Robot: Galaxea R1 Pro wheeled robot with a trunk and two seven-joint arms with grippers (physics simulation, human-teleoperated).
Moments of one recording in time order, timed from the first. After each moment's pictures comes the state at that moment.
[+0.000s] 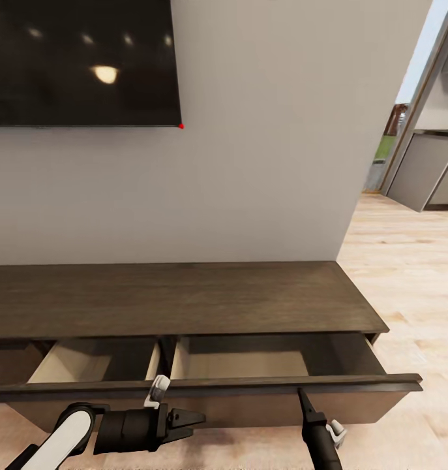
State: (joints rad) left arm -0.18 0.39 -0.43 -1.51 1.40 1.00 -0.23; right arm -0.14 0.03 -0.01 -0.69 -1.42 -0.04 0.83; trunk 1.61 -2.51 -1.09
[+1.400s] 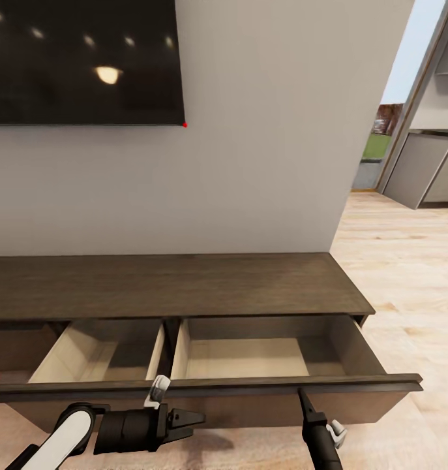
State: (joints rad) left arm -0.18 0.39 -0.43 -1.51 1.40 1.00 -0.23; right arm -0.14 0.02 -0.01 -0.69 -1.43 -0.04 0.83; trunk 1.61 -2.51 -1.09
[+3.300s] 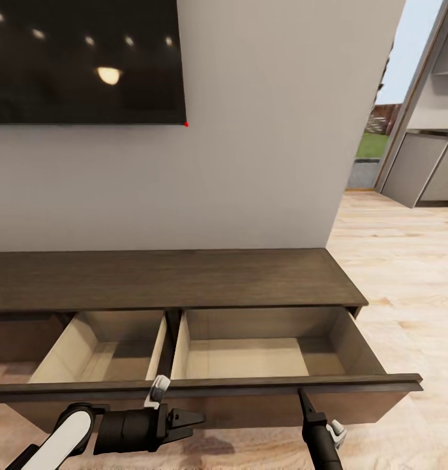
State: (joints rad) left arm -0.18 0.39 -0.43 -1.51 1.40 1.00 -0.23; right arm -0.14 0.02 -0.01 -0.69 -1.43 -0.04 0.83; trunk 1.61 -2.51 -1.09
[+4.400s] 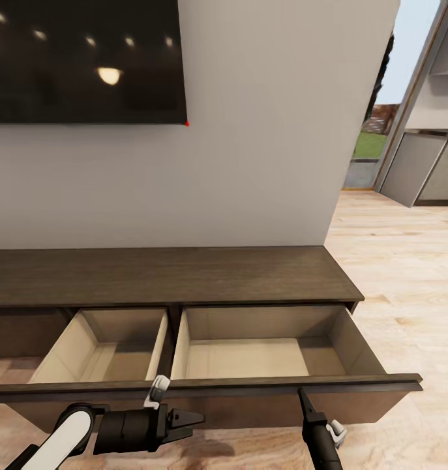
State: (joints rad) left arm -0.18 0.39 -0.43 -1.51 1.40 1.00 -0.23; right arm -0.14 0.02 -0.01 -0.69 -1.43 -0.04 0.83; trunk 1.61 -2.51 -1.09
